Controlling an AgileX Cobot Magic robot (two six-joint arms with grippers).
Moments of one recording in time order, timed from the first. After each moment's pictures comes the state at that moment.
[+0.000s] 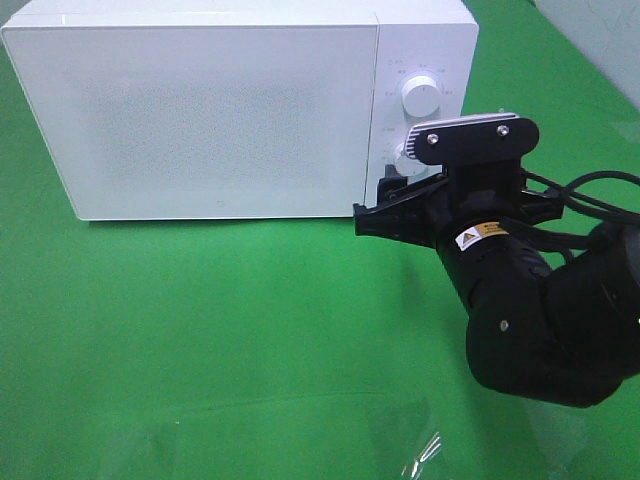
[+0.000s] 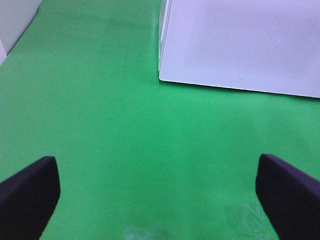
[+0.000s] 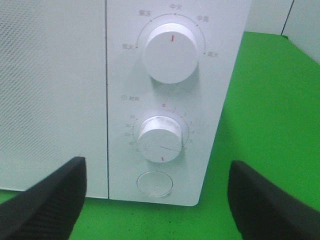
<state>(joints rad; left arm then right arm) 0.01 0.00 -0.52 -0.06 1.07 -0.06 0.85 1.85 -0.57 0.87 -1.21 -0.36</state>
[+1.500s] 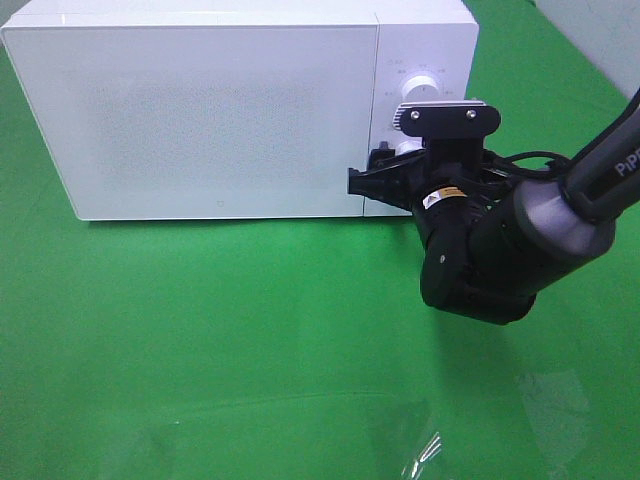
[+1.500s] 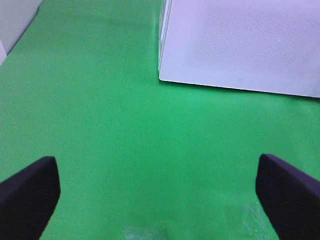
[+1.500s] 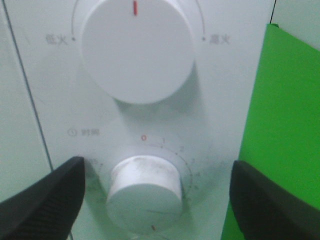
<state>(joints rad) 0.01 0.00 -0.52 -0.06 1.07 -0.06 0.67 2.09 -0.83 0.73 -1.18 -0.26</state>
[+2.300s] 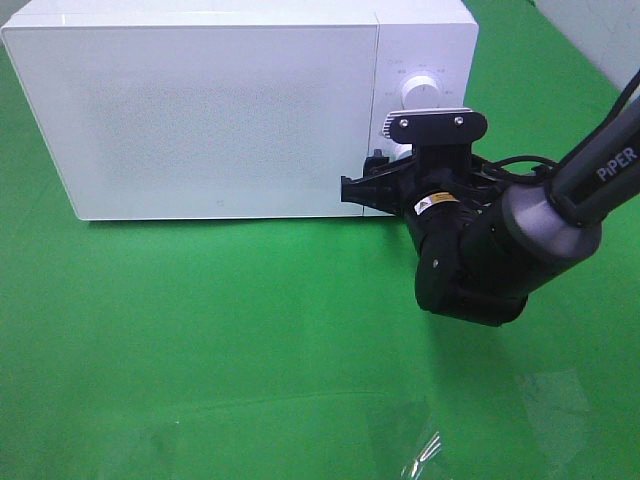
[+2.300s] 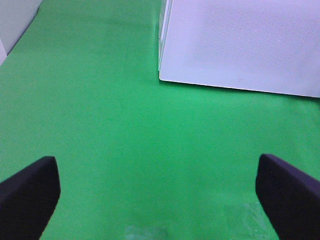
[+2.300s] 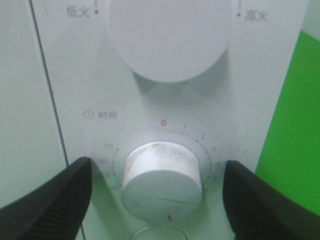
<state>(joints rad) 0.01 0.00 -0.52 -0.06 1.07 -0.06 0.66 2.12 -0.84 0.71 -1.17 -0.26</state>
